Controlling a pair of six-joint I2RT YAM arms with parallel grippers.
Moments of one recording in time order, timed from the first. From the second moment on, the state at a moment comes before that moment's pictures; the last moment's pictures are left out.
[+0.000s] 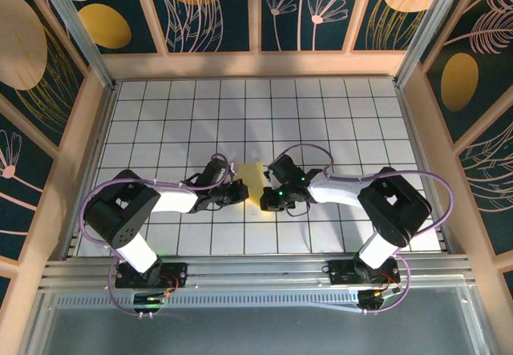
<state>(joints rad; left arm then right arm) -0.68 1.66 0.58 0.25 0.31 -0.87 0.82 1.62 0.78 -0.24 -0.38 0.68</state>
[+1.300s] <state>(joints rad) -0.69 1.67 0.62 0.19 0.29 -0.85 0.84 1.72 0.83 -0.17 -0.34 0.73</state>
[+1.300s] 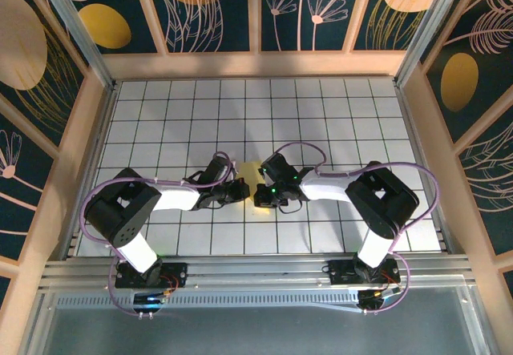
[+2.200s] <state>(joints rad) -0.69 1.67 0.64 0.16 0.28 -0.84 0.80 1.57 0.68 -0.22 -0.35 0.72</state>
